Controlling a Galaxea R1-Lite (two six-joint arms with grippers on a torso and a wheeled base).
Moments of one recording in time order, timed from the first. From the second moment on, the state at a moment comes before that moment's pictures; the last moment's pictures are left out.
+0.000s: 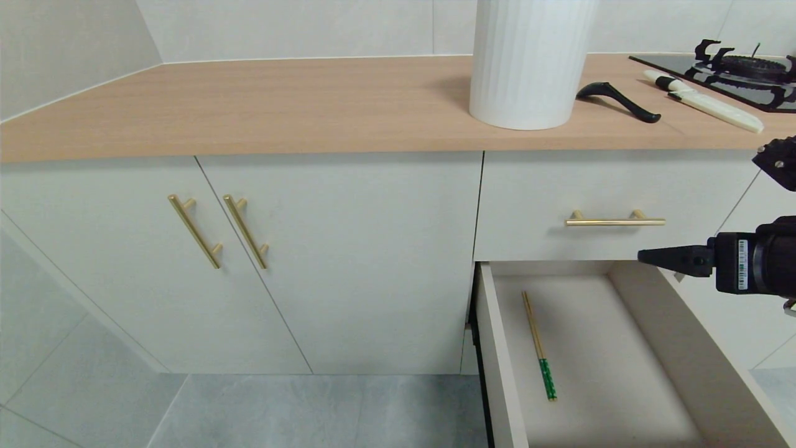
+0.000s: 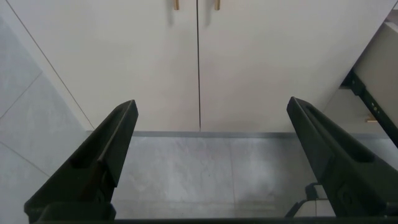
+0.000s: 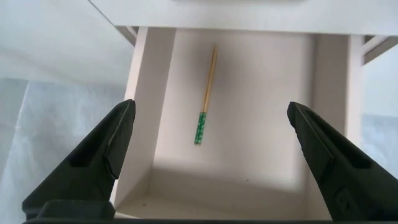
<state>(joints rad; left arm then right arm) 0.00 0.00 0.00 0.00 0.01 0.00 0.31 1.28 -0.96 0.16 -0.07 0.18</state>
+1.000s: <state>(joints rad) 0.00 0.00 0.00 0.00 0.01 0.00 0.30 1.24 -0.93 0.15 -0.07 0.15</state>
